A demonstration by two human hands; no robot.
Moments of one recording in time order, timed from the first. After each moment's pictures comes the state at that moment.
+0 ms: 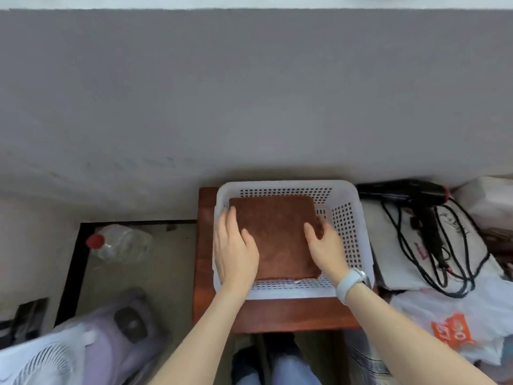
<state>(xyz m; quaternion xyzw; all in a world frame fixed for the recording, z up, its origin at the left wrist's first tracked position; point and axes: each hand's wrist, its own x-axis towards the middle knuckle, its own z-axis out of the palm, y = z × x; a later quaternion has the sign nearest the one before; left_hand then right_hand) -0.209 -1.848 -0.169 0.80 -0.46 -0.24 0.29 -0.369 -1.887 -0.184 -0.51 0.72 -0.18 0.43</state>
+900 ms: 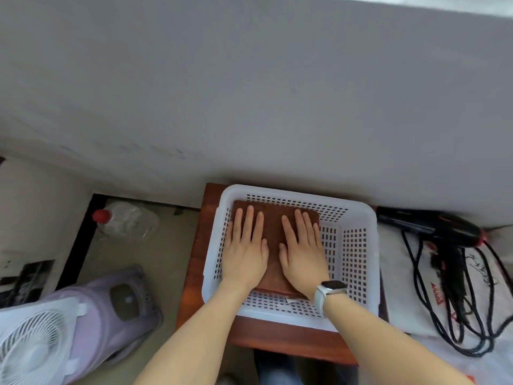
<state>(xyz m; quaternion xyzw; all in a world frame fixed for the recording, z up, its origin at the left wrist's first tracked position) -0.211 -1.875 -0.235 0.77 -0.63 -0.11 0.01 -0.345 -1.914 -0.225 -0.82 0.55 0.02 0.18</state>
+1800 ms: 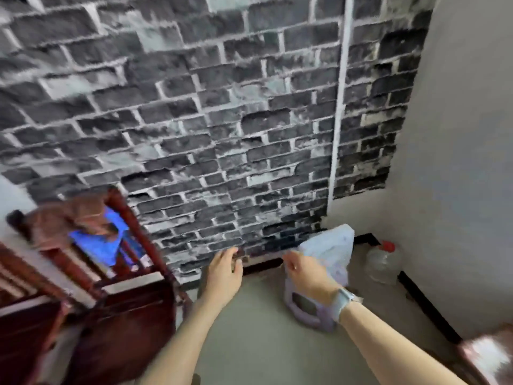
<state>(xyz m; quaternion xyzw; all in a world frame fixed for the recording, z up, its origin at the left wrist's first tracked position) -0.105 -1.177 0.028 0.96 -0.01 0.03 0.26 -0.110 -1.369 0.026 -0.95 -0.05 0.10 0.31</state>
